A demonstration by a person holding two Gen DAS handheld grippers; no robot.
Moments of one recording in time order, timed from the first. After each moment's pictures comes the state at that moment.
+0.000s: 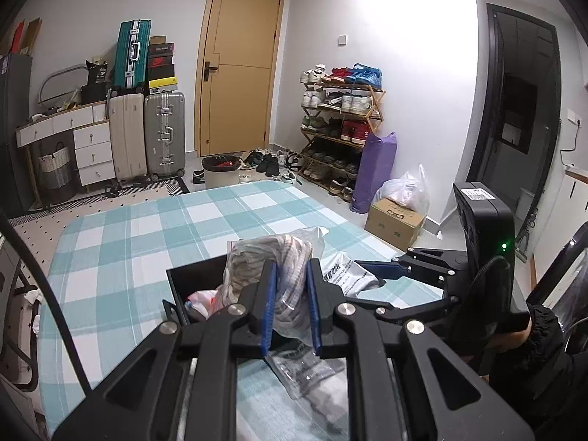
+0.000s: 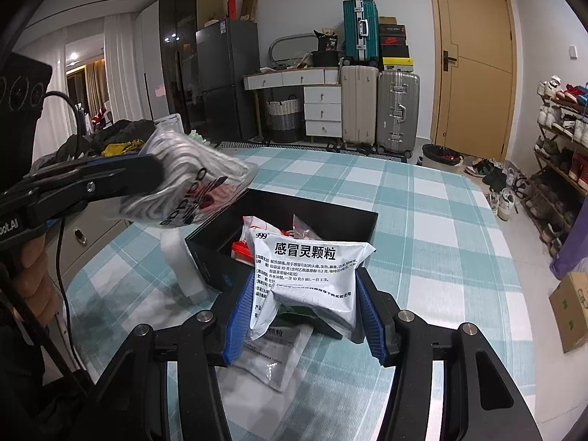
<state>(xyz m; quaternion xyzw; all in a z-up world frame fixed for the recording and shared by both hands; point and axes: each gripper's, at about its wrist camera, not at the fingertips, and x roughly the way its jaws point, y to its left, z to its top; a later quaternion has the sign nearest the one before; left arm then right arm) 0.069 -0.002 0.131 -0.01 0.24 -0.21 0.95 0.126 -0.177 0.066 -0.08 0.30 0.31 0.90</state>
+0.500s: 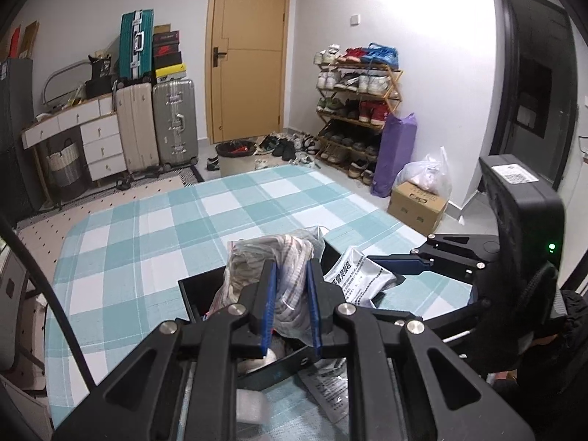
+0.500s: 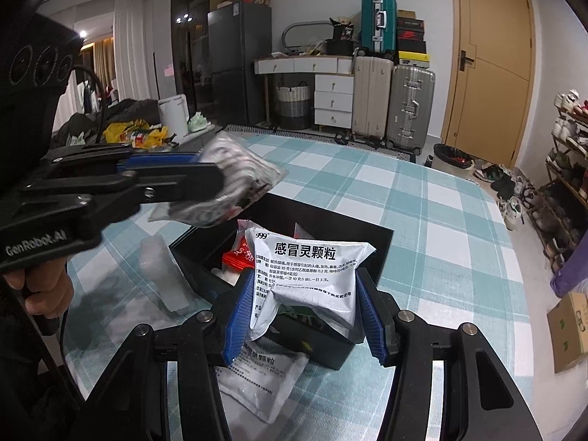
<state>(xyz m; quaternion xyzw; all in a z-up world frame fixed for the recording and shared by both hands) 0.123 -0.003 0.109 0.02 0.28 -0.17 0.94 0.160 -0.147 0.061 -0.12 0.32 0.32 0.88</state>
